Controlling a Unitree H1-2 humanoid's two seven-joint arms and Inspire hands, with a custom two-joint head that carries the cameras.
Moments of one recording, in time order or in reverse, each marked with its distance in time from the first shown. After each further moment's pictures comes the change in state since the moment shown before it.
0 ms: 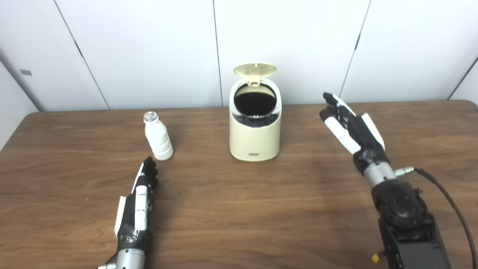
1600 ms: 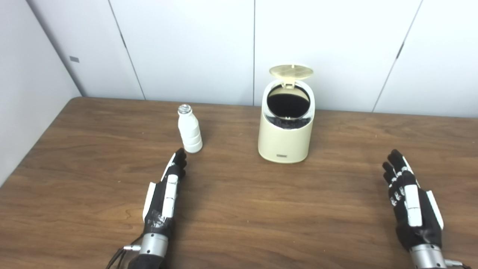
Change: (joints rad) left arm -0.005 -0.003 -0.011 0.019 0.048 -0.030 0.013; right arm 0.238 0.040 -0.105 0.145 0.294 -0.390 -0.005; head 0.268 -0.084
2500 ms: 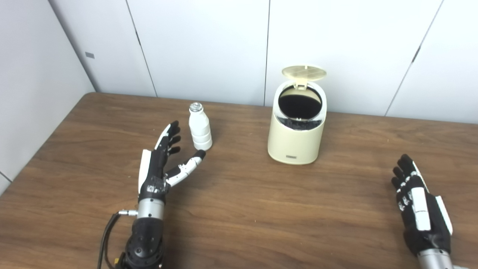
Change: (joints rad) left arm -0.159 0.059 0.061 -0.032 0.289 0.167 0.127; right arm -0.014 0.002 0.002 -0.002 0.019 0.058 -0.001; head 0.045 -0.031
